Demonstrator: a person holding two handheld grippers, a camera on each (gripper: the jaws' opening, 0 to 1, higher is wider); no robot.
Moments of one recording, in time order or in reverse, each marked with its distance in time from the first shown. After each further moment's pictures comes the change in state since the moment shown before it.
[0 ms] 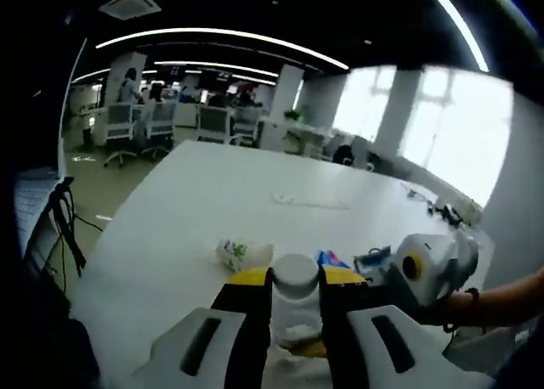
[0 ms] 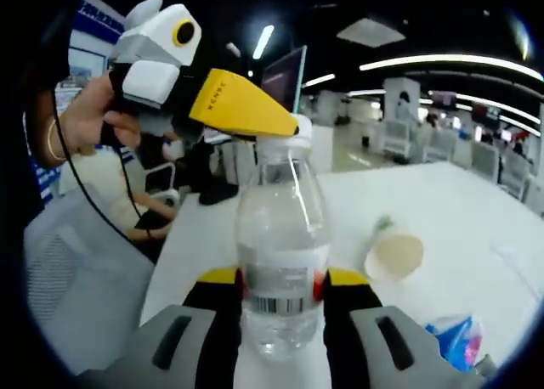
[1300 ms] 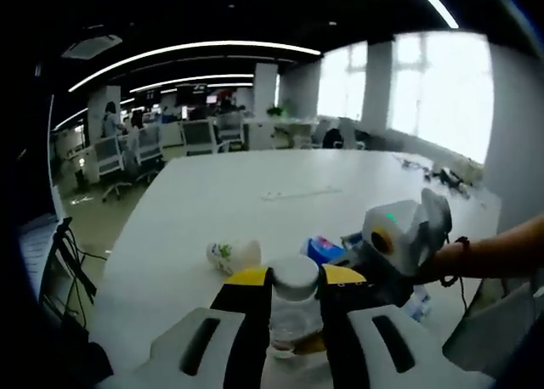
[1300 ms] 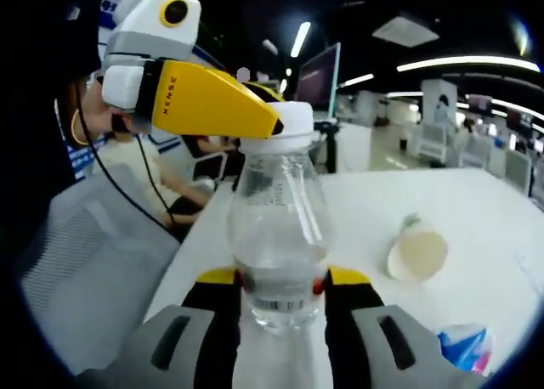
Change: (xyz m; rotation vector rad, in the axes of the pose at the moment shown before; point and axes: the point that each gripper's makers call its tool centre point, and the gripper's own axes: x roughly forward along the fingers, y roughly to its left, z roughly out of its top) left arm -0.002 -0.028 -0.014 0.149 0.020 -0.012; right arm -0.007 0.012 -0.015 -0.052 0.015 0.189
